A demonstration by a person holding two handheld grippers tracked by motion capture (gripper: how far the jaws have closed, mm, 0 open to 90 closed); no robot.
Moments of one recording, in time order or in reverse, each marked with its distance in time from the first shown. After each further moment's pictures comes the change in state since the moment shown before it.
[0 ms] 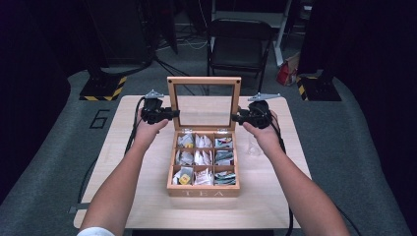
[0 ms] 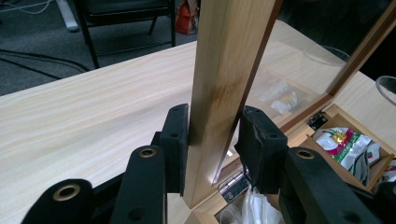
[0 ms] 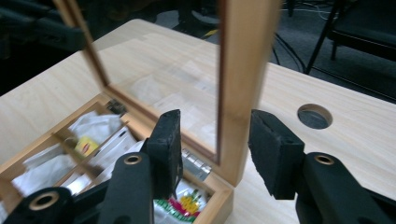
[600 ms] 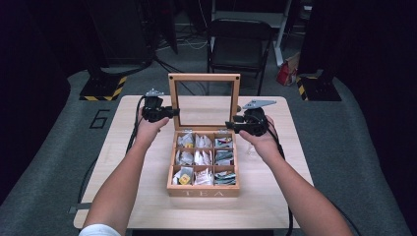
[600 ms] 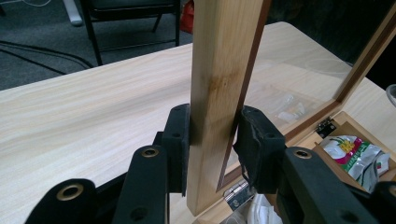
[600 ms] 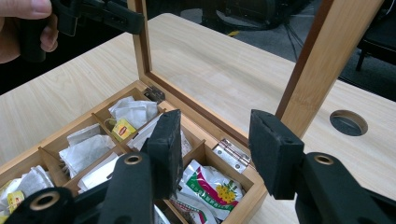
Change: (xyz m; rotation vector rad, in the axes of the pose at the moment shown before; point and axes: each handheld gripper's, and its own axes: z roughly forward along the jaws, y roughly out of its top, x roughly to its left) left arm 0.004 0.002 0.007 0.007 0.012 -0.043; right arm 0.026 -0.009 -0.007 0.001 0.074 -0.066
